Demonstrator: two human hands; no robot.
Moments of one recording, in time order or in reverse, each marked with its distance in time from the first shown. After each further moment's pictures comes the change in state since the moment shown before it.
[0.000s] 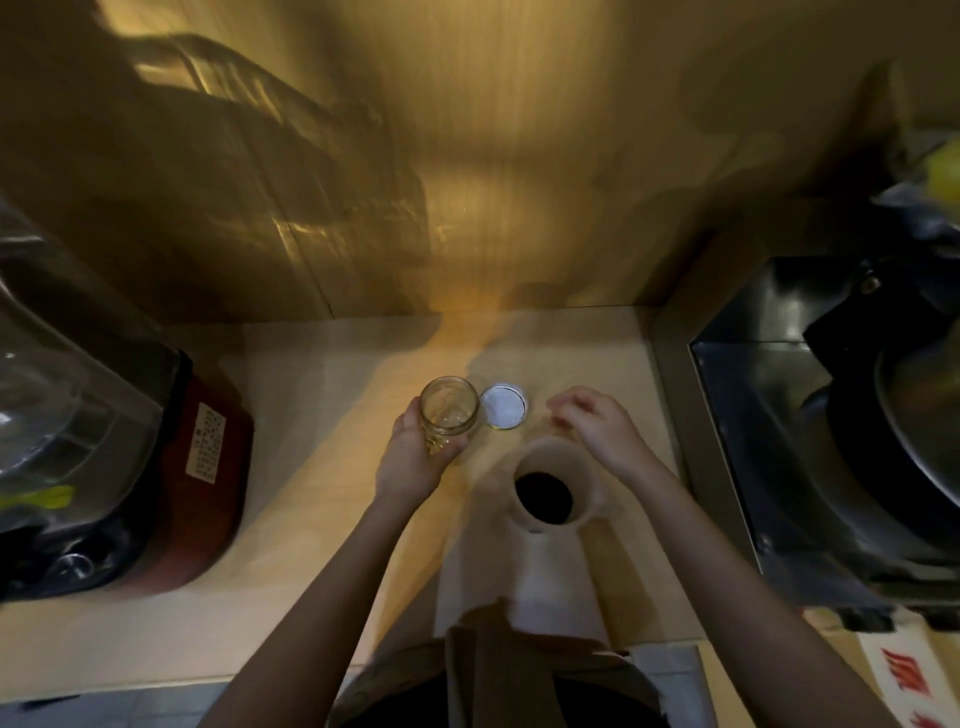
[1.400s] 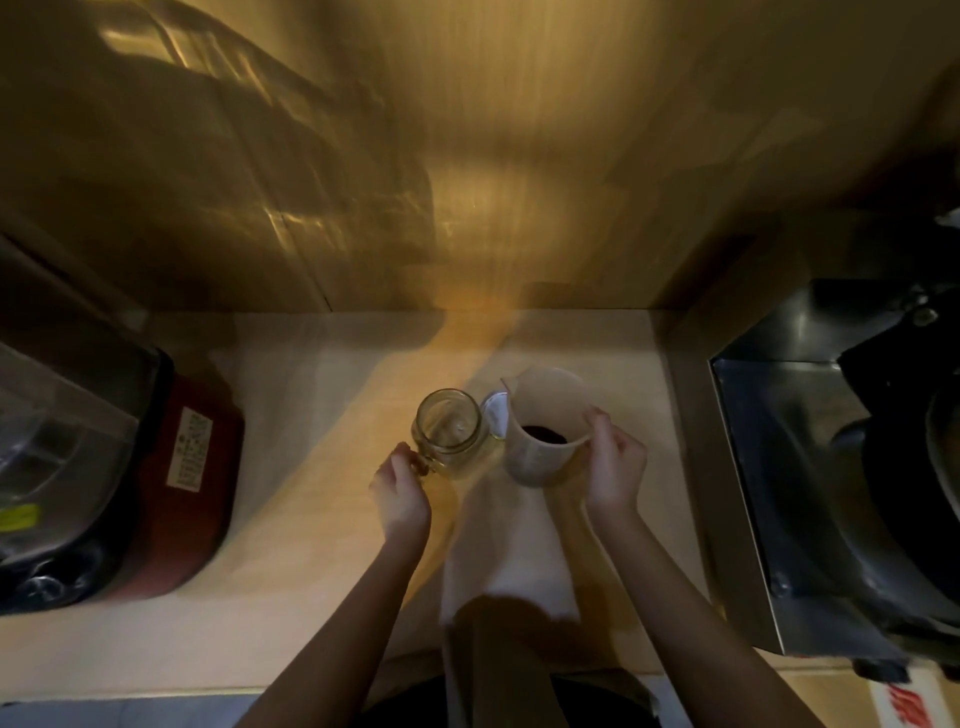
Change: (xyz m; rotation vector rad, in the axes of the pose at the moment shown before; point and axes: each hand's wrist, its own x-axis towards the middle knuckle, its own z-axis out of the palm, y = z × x) left_hand -0.009 -0.009 0.028 -0.554 0.419 -0.270; right_hand 0.002 0.020 0.029 0.480 0.531 0.046
